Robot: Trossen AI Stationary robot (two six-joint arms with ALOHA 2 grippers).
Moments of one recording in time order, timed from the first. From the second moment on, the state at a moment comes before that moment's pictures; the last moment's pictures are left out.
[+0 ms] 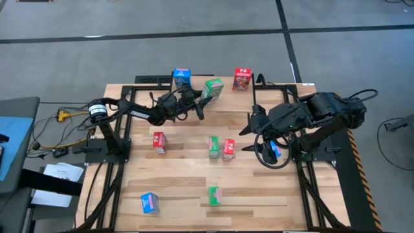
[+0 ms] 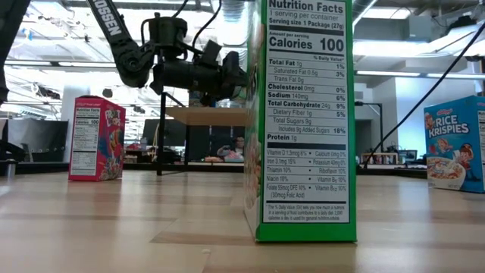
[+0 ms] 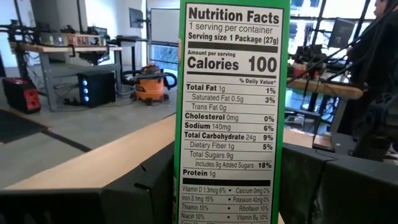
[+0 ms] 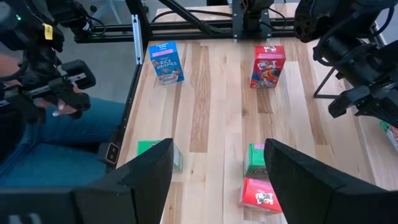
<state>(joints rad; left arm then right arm) 0.39 1.75 0.75 1.15 -0.13 -0.07 0.30 1.45 1.95 -1.16 0.11 0.23</state>
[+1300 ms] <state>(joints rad) 0.41 1.75 0.75 1.09 -0.13 -0.15 0.30 1.45 1.95 -1.17 0.11 0.23</state>
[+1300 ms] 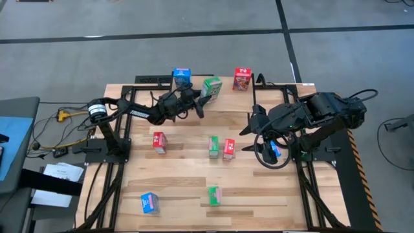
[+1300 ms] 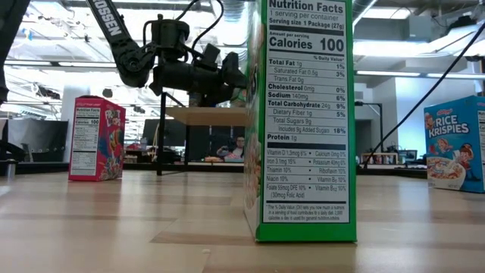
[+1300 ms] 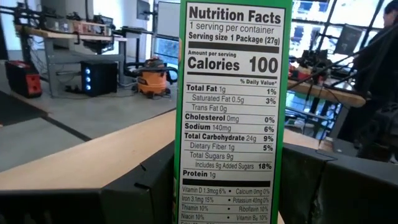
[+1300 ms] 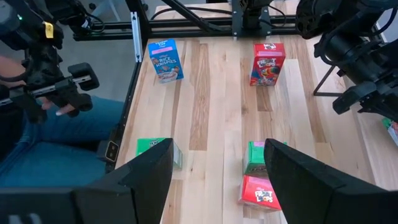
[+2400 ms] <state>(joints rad) 0.42 1.75 0.75 1.06 -0.07 -0.25 0.30 1.45 1.95 -1.17 0.11 0.23</state>
